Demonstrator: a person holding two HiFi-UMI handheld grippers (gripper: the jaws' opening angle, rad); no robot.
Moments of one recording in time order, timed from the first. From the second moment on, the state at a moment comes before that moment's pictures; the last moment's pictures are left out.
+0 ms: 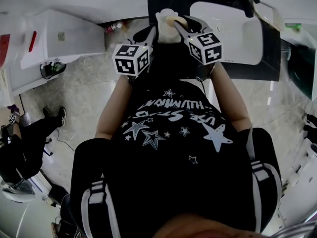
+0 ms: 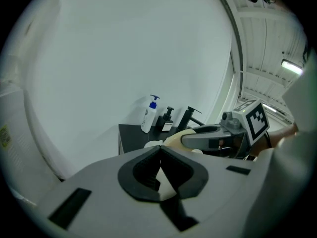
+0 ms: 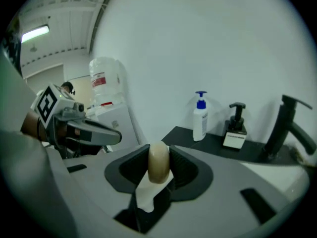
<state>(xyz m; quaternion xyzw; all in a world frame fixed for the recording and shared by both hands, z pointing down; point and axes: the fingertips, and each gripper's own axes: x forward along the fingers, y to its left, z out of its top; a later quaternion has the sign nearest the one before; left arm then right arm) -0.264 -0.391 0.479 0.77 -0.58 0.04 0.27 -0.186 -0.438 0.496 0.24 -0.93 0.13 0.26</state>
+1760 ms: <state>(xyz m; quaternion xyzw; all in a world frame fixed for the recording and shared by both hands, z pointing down) -0.270 -0.387 0.482 0.77 -0.58 0.06 0.26 -0.220 -0.399 0.522 0.09 -0.89 -0.14 0.42</state>
